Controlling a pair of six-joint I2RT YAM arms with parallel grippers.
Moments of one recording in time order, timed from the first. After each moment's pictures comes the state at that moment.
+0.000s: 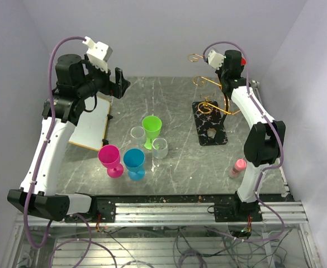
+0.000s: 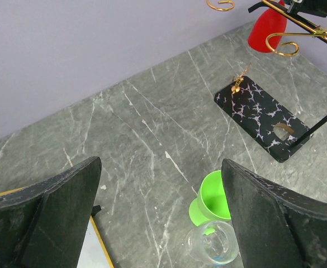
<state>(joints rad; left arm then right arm) -0.21 1.30 1.60 -0.52 0.37 0.08 0.16 1.94 1.77 -0.15 0.44 -1.13</state>
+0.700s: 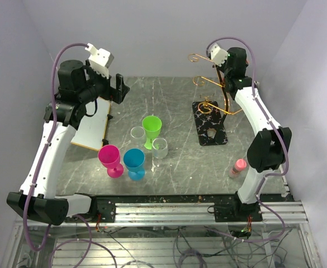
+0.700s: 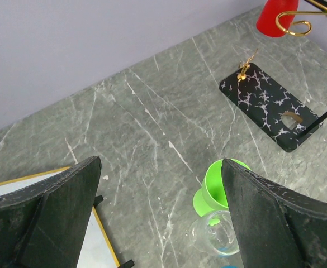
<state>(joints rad) -0.21 1.26 1.52 -0.50 0.36 0.10 0.17 1.86 1.75 -0.18 0.41 -1.04</state>
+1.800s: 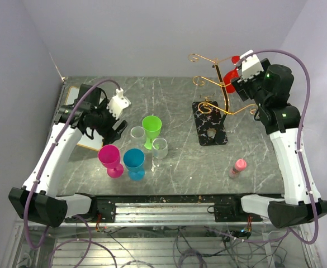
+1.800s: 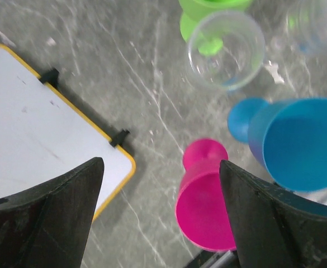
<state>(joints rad) -0.26 1.25 1.35 -1.00 0.31 0.57 0.16 1.23 1.55 -0.55 0.14 -0.67</state>
